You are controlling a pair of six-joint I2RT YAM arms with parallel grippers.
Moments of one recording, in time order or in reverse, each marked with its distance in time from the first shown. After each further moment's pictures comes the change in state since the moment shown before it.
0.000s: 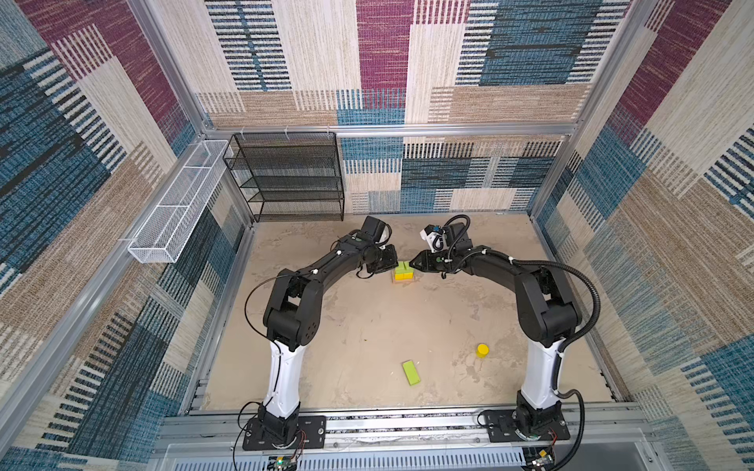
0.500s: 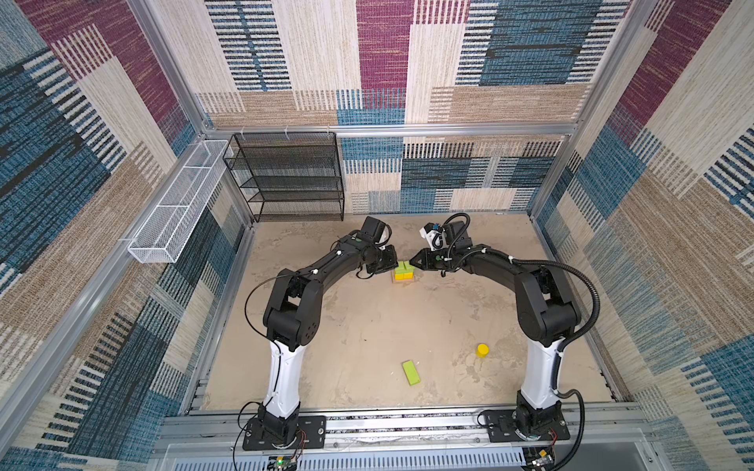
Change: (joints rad) left arm 0.000 0.000 -0.004 0.000 0.000 0.002; right arm 0.000 0.007 0.021 0.001 0.000 -0.004
